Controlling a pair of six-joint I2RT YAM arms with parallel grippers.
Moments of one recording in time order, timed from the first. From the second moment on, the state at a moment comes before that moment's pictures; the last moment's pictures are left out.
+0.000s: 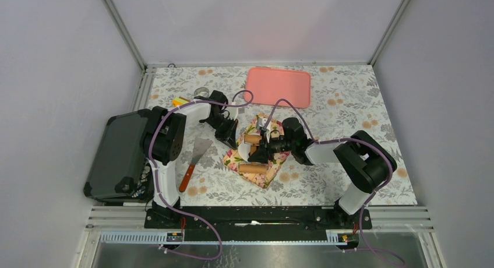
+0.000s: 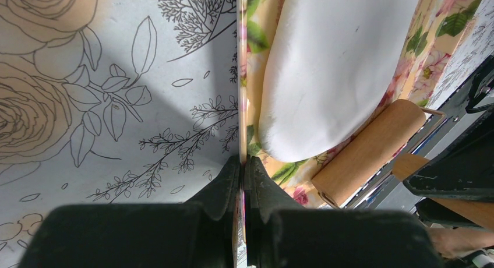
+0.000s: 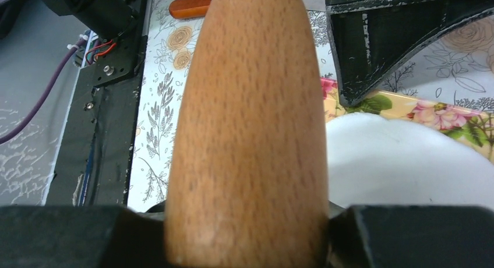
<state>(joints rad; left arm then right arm) -0.37 2.01 1.31 -0.74 0.61 0.09 0.64 1.69 0.62 0.64 -0.89 0.00</state>
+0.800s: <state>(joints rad) -0.37 2.01 1.31 -0.74 0.61 0.09 0.47 1.81 0.72 0.77 -0.87 0.13</state>
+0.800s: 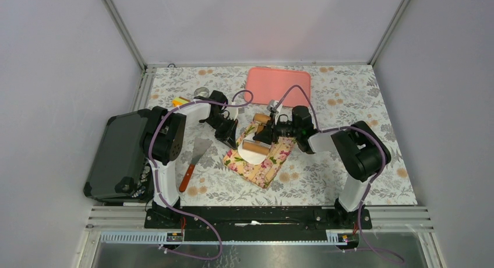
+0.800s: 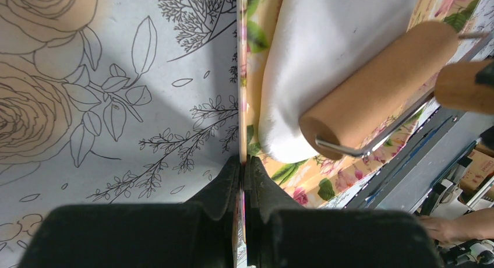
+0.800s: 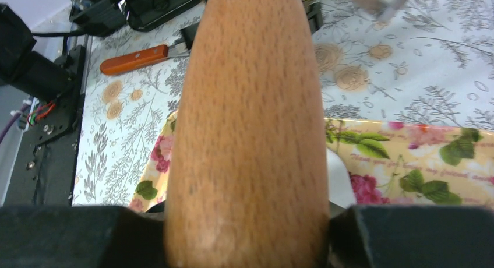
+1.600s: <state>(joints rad) -0.37 2.01 1.31 -0.73 0.61 0.09 0.57 1.73 0.64 0.73 -0.86 -0.06</state>
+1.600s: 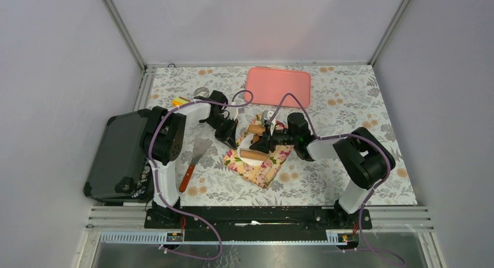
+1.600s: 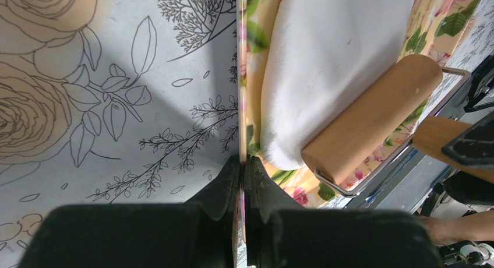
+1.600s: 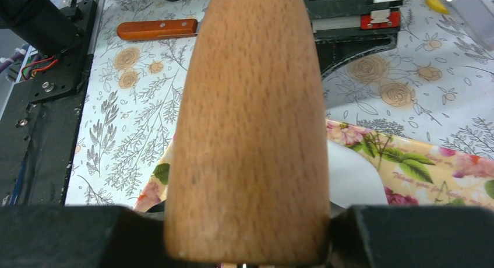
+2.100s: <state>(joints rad) -0.37 2.01 1.31 -0.73 0.61 0.09 0.62 1.69 0.63 0.65 -0.89 -0.14</state>
